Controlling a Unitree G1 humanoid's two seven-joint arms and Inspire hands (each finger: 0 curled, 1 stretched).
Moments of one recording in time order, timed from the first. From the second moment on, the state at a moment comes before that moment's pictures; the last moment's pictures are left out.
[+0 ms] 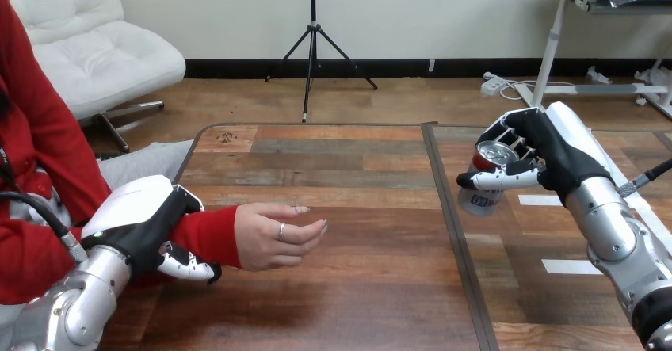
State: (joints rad) left arm -0.17 0.60 -0.17 0.26 0.60 -0.03 -0.14; right arm -0.71 -0.47 0.15 1.18 -0.37 -0.45 -0.09
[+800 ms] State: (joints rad) left arm -0.18 0.58 -0.17 0.29 0.60 -0.02 -0.14; right arm -0.71 -0.47 0.16 1.18 -0.37 -0.45 -0.09
